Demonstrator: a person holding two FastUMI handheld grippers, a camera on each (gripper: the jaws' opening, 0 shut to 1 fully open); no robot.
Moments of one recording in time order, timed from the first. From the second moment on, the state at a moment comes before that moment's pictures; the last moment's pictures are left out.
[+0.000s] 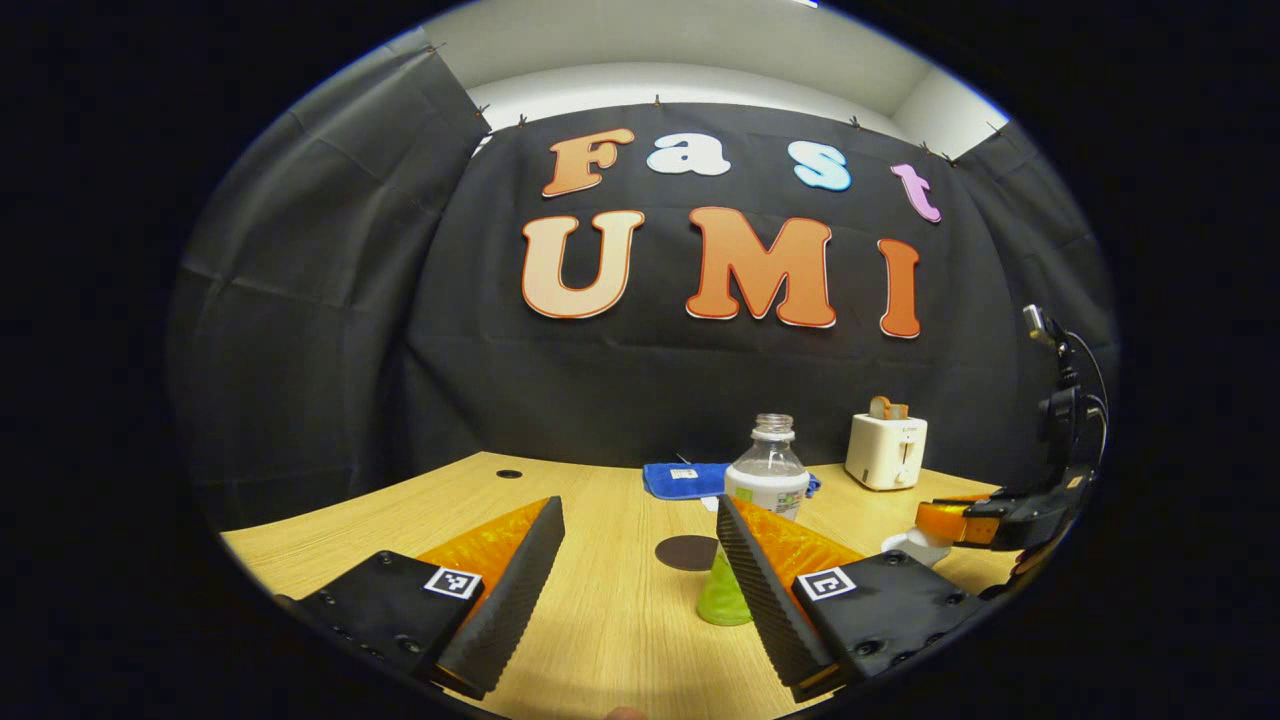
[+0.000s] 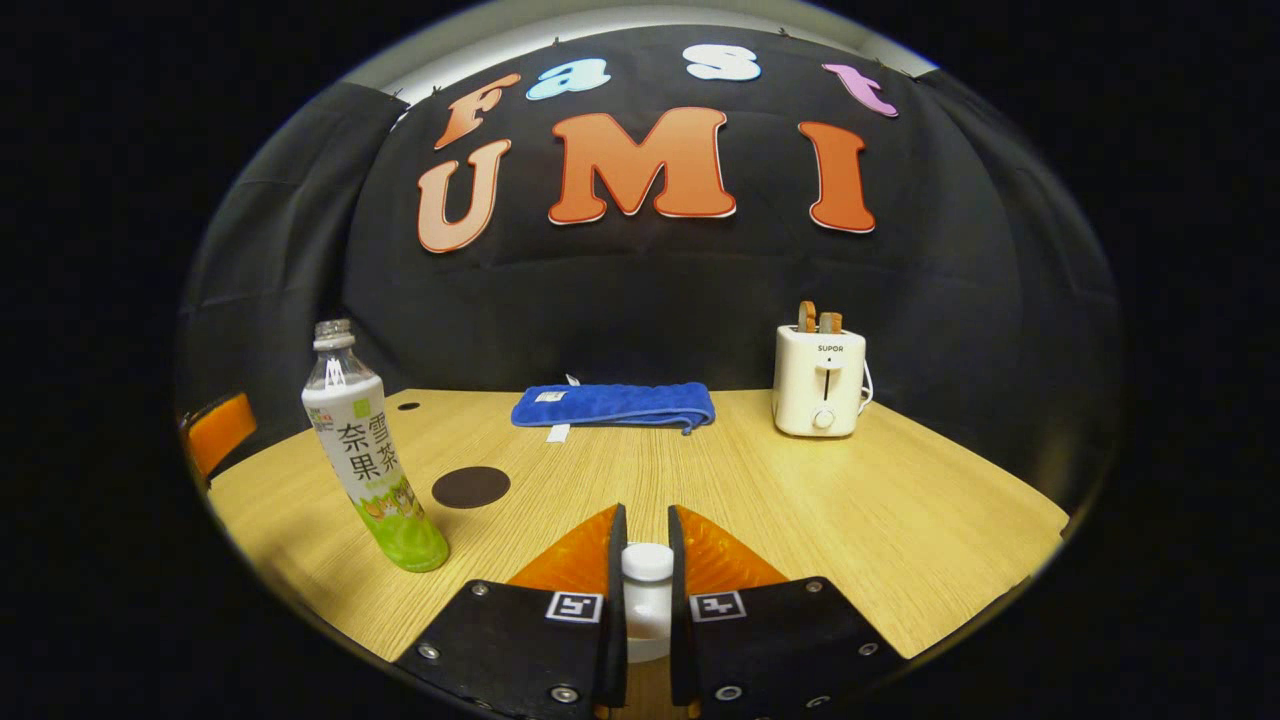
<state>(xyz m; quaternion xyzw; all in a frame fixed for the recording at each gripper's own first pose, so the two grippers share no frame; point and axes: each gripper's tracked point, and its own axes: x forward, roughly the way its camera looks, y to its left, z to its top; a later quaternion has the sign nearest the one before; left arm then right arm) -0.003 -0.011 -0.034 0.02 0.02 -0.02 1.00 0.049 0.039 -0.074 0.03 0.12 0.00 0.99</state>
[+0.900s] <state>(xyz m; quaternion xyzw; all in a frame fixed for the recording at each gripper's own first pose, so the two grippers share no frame) 0.048 -0.091 -0.106 0.05 0.09 -0.09 0.99 0.017 -0.058 -0.079 0.07 0.12 -0.08 0.99</state>
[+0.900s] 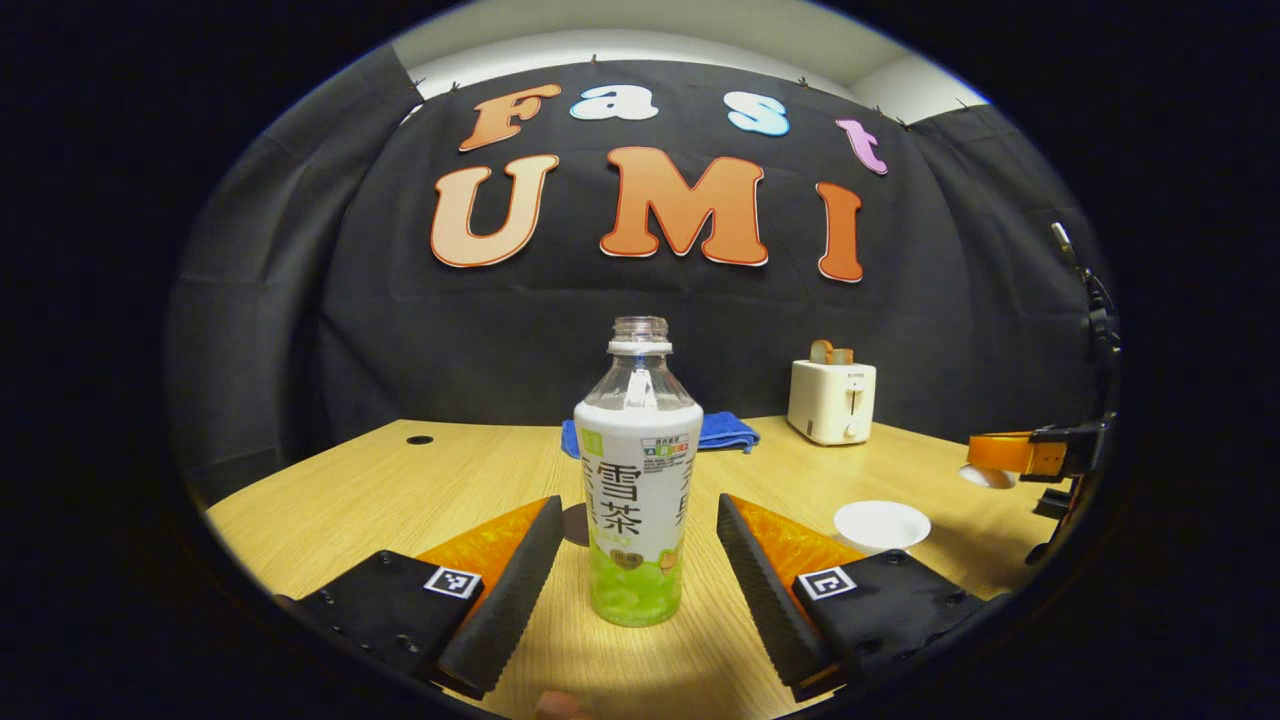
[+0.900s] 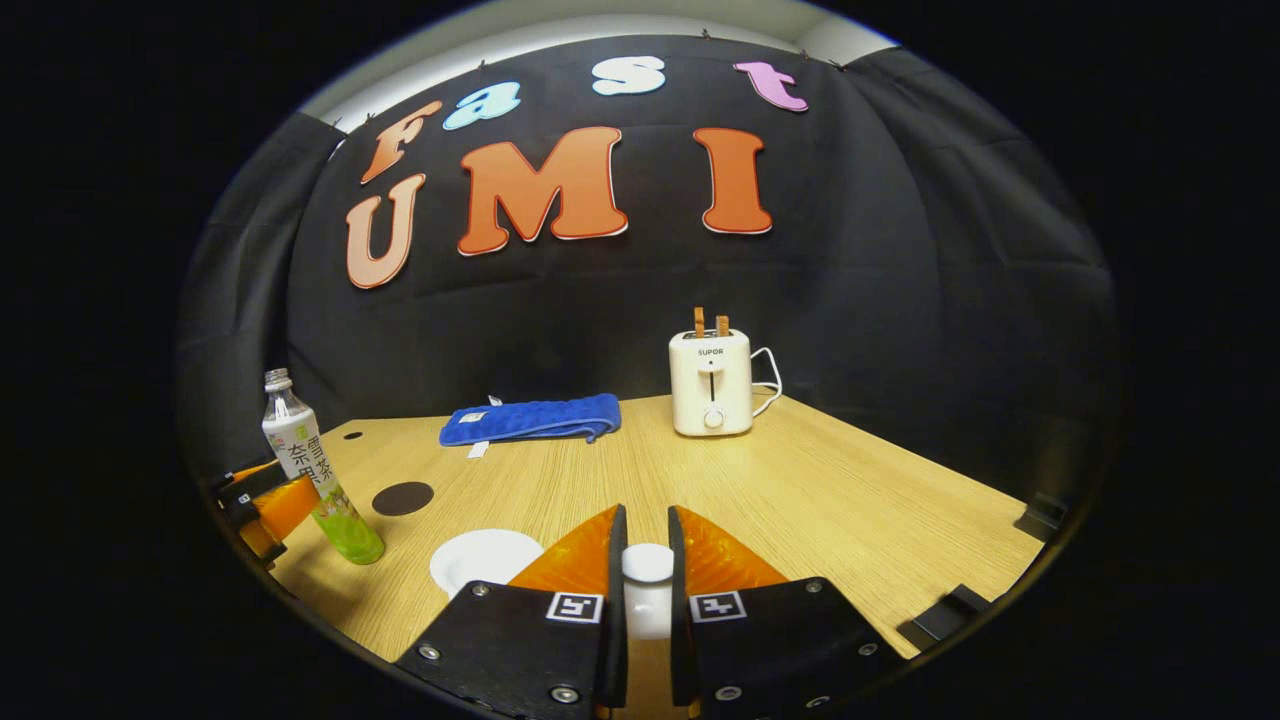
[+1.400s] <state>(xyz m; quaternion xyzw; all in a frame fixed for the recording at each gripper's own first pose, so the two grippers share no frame) 0.066 -0.093 -0.121 0.06 0.11 -0.09 0.99 0.013 -0.062 -0.084 0.08 0.12 -0.08 0.99</state>
